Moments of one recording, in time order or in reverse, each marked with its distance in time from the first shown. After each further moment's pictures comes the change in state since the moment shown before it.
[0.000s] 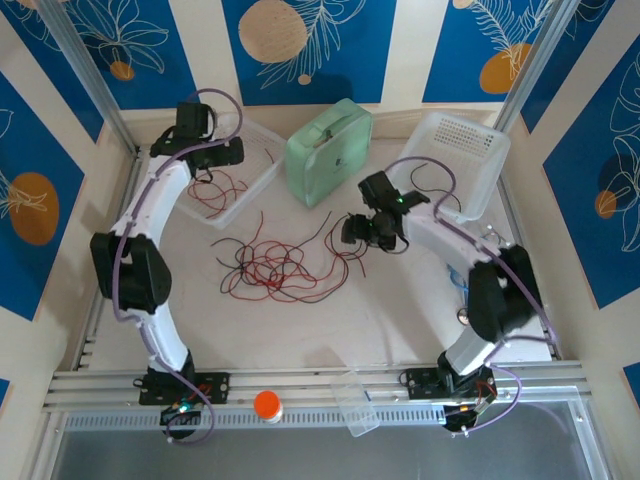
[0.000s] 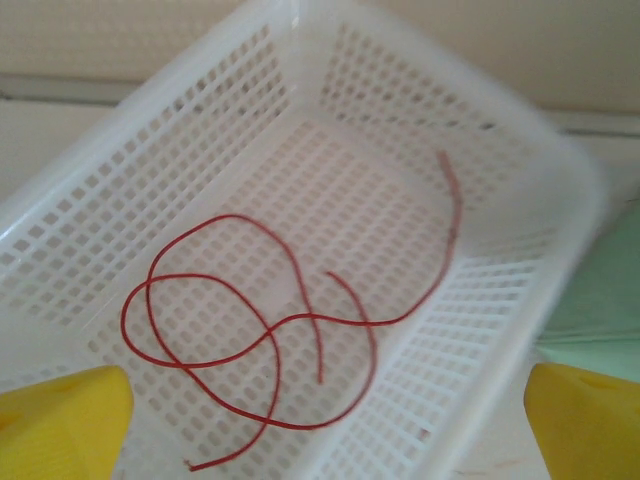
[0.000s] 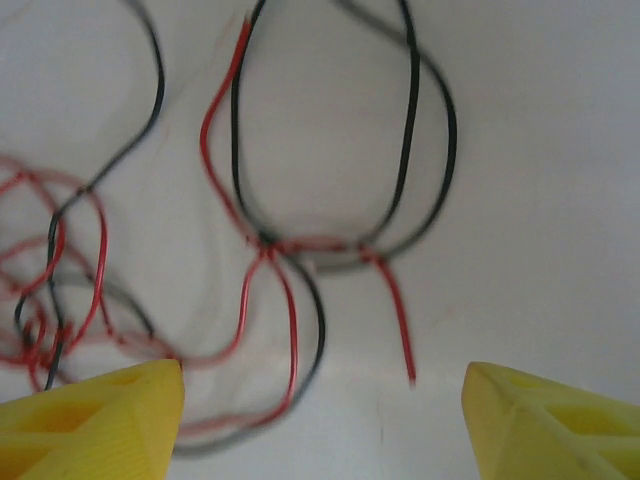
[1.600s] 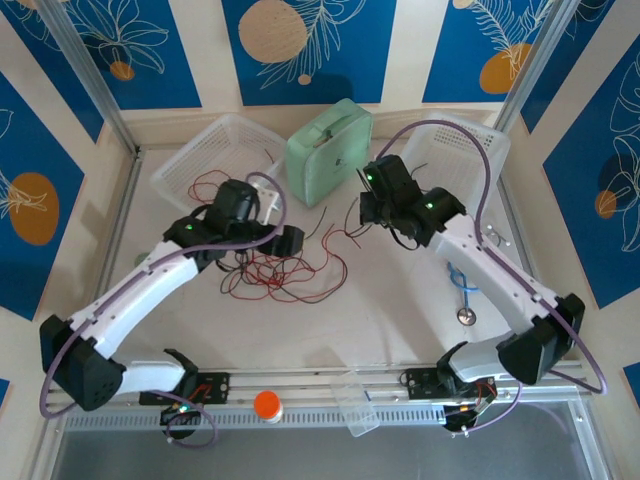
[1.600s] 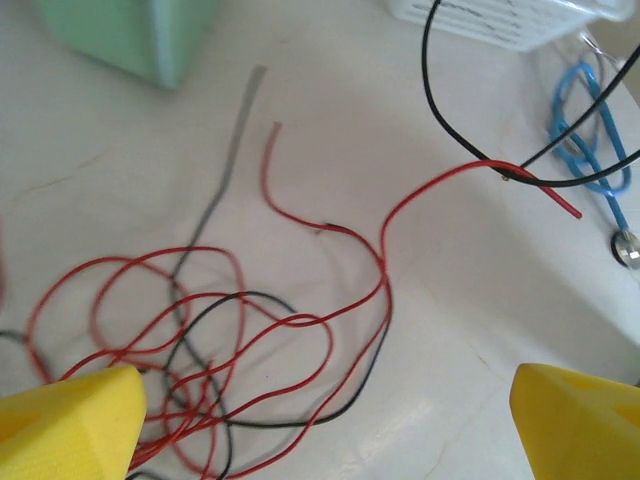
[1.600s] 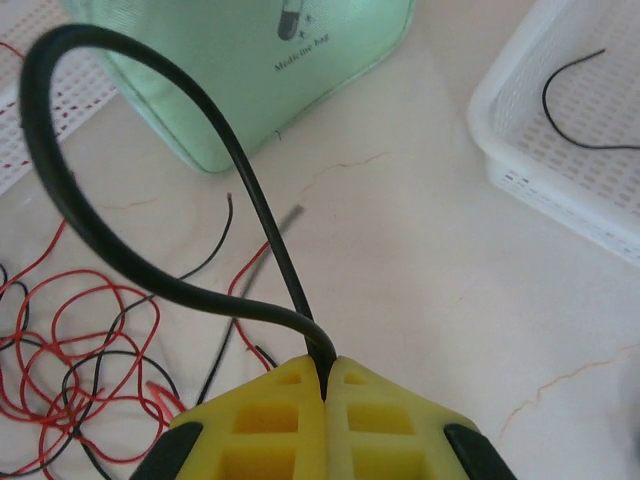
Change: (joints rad) left arm -0.492 -0.554 -0.623 0.045 0.250 -0.097; right arm 0.146 -0.317 0.153 -0.126 0.386 -0.131
